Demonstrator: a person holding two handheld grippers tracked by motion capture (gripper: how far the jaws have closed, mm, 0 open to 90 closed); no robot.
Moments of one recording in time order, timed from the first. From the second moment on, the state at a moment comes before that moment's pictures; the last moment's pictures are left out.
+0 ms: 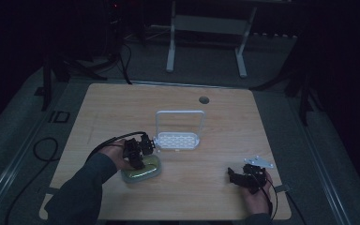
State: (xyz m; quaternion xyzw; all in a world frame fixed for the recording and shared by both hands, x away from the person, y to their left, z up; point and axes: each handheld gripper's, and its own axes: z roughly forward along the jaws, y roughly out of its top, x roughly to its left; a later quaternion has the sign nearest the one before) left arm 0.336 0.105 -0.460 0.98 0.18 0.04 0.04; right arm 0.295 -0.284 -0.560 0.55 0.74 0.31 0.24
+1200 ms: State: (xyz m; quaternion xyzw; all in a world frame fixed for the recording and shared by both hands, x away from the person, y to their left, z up) left arm 0.357 0.070 -0.437 0.99 0.12 0.08 0.07; right arm 0.295 -0.284 -0.560 0.55 0.74 0.31 0.24
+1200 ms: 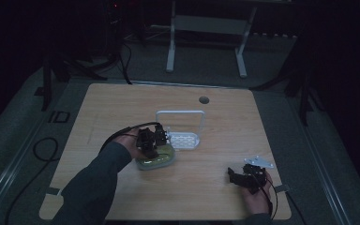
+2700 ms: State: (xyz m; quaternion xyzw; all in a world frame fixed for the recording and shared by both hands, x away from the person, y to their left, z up) left arm 0.379 0.039 -0.432 0.99 0.05 0.09 0.08; right arm 0.295 -0.284 -0.560 0.55 0.74 0.31 0.24
